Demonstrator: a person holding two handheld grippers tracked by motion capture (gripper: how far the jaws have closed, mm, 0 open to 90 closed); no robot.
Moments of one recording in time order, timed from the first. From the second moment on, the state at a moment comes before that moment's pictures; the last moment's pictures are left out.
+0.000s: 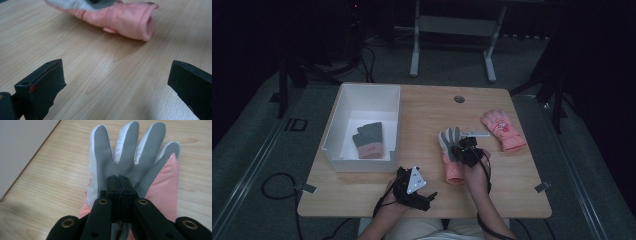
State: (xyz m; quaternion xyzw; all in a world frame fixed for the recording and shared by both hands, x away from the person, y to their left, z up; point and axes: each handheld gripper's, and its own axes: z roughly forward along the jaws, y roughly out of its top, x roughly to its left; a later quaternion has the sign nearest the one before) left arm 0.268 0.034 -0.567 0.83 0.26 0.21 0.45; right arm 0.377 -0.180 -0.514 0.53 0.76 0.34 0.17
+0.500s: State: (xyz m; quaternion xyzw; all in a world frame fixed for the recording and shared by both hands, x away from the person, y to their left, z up) left arm 0.269 0.036 -0.567 0.83 0.26 0.20 0.45; right arm 0.389 -0.164 -0.540 0.53 0.77 0.33 0.15
